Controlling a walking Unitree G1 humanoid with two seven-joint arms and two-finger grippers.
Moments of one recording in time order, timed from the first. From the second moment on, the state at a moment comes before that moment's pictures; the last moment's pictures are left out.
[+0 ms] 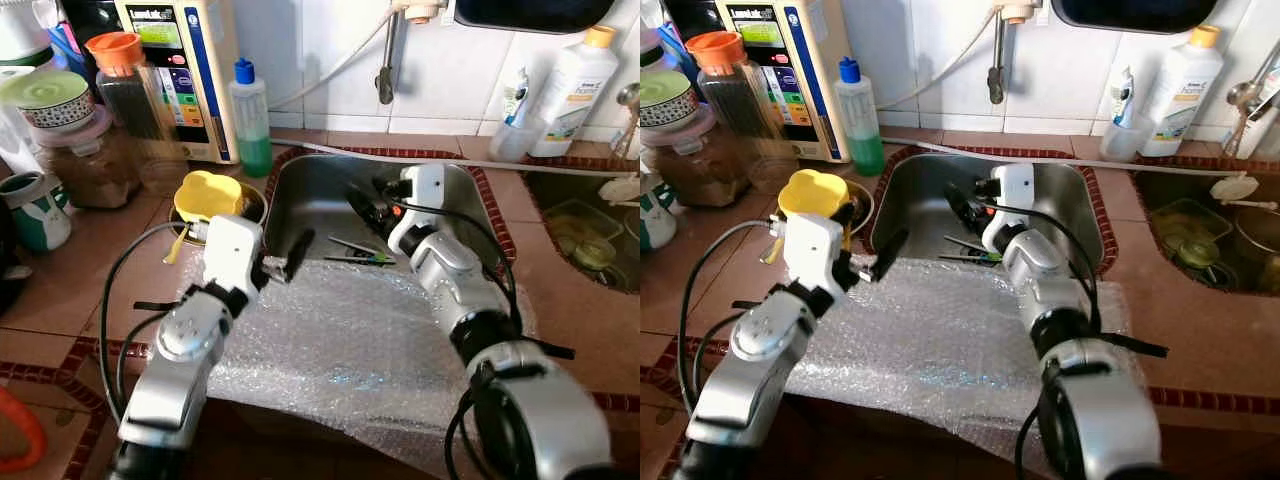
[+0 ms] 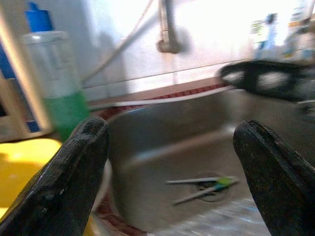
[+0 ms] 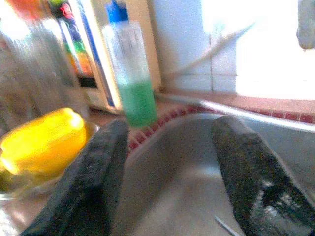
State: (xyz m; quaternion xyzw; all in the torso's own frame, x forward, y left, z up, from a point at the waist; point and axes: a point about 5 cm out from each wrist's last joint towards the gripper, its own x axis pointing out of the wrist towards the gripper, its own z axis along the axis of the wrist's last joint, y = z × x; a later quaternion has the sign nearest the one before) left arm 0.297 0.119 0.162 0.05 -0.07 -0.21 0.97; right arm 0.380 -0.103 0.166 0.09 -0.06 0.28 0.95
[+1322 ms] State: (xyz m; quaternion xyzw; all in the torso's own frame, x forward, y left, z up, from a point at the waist) left arm 0.382 0.228 0.158 0.06 0.08 0.14 0.99; right arm 0.256 -0.086 0.199 0.12 -0.05 0.42 0.90
